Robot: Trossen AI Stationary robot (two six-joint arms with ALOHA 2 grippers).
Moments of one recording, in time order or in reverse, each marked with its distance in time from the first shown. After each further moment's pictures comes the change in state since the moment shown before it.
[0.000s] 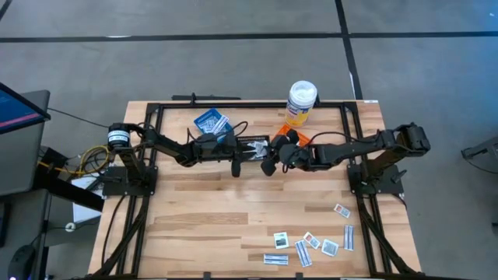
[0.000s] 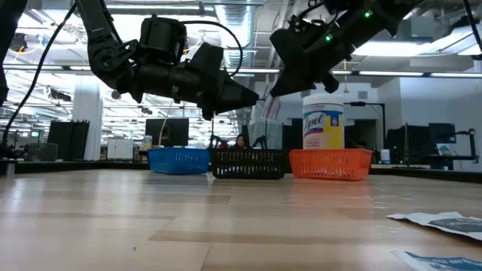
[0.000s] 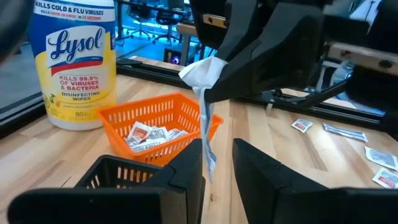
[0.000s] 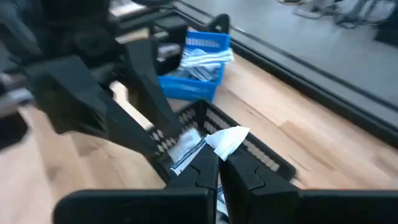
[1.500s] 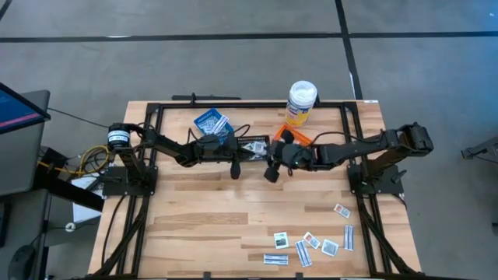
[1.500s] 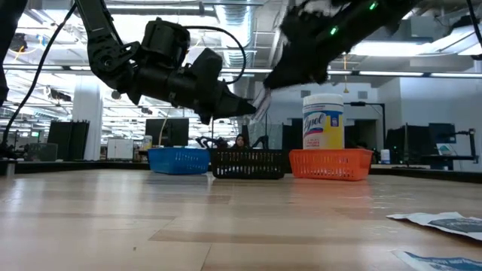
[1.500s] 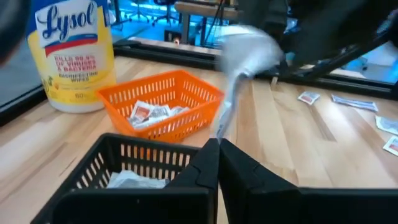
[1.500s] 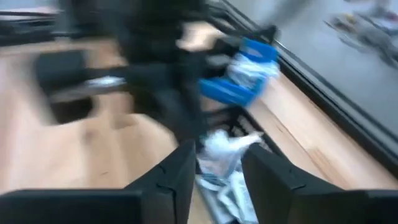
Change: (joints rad) left arm -0.004 0.000 0.000 -0.086 0.002 0.063; right arm 0.010 -0.030 0.000 0.022 -0.147 -0.231
